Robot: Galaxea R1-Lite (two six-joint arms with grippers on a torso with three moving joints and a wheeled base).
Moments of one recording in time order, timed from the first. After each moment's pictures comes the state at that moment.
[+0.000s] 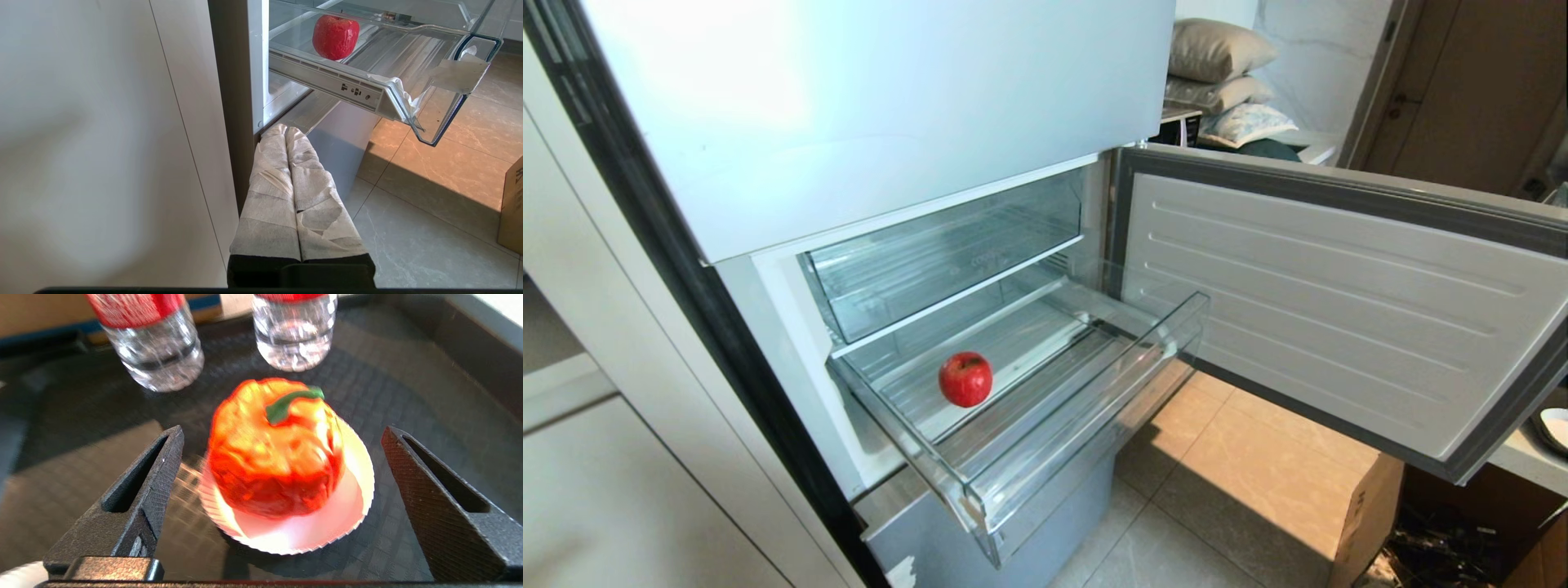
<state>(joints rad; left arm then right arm) 0.00 0.00 0.00 0.01 -0.01 0.01 -0.99 2.40 -1.18 -1.04 -0.03 0.14</state>
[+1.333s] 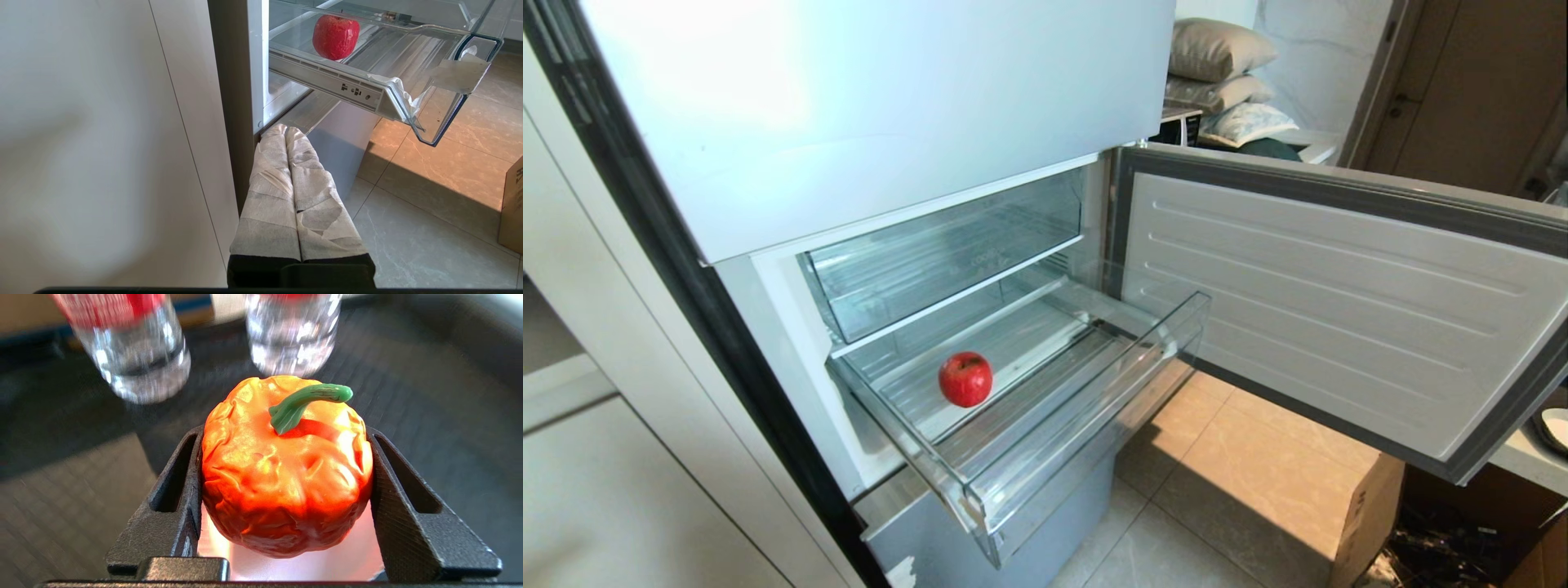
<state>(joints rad) 0.00 0.00 0.00 0.01 -0.01 0.01 -1.00 2.49 -1.30 -1.04 -0.03 0.14</state>
